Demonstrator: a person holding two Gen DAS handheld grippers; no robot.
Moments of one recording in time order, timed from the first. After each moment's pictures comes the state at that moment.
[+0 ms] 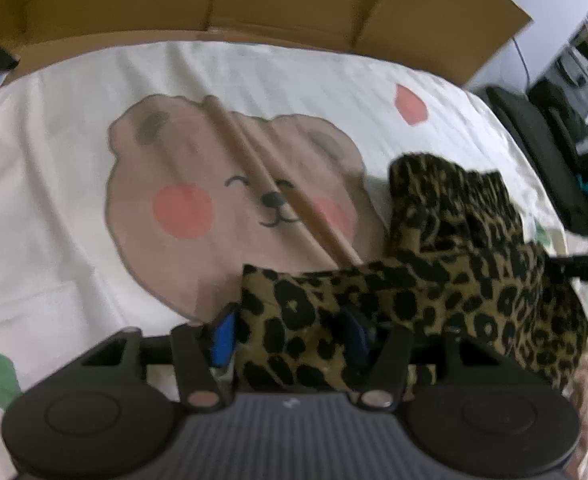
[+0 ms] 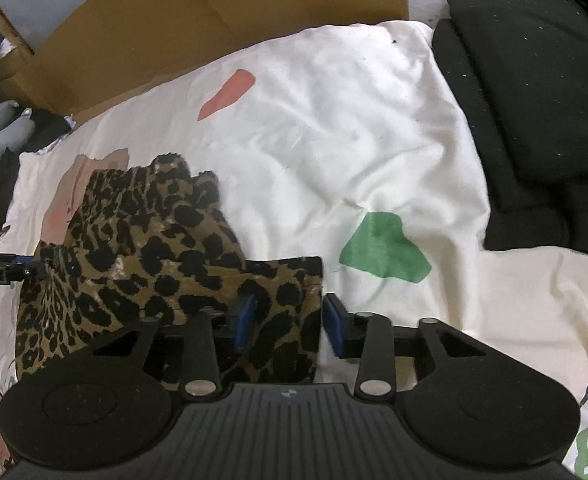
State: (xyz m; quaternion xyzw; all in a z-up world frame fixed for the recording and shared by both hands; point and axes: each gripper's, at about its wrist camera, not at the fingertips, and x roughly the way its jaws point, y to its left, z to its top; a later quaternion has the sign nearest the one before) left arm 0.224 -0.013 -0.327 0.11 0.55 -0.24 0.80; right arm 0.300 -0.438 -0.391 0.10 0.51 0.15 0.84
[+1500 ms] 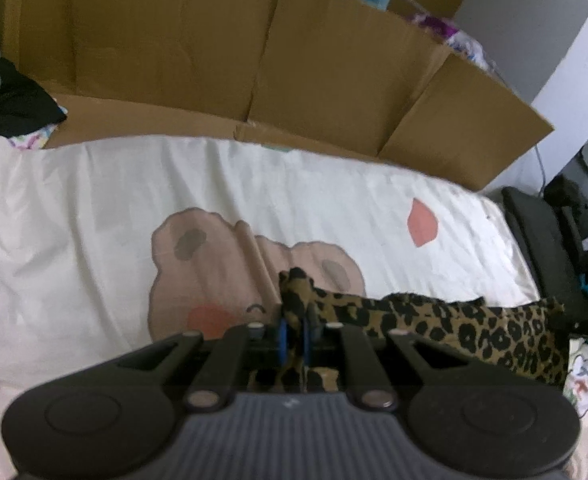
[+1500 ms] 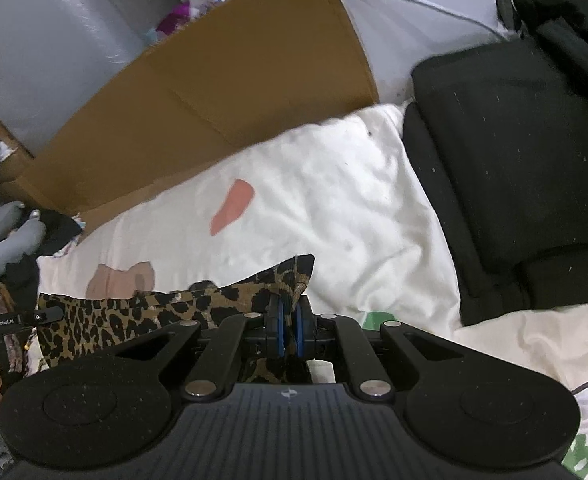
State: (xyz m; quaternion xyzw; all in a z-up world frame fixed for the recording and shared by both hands) left arm 0.259 -0.023 -0.268 0.04 0.49 -0.18 0.85; right arm 0.323 -0.461 -0.333 0.19 0.45 0.11 0.86
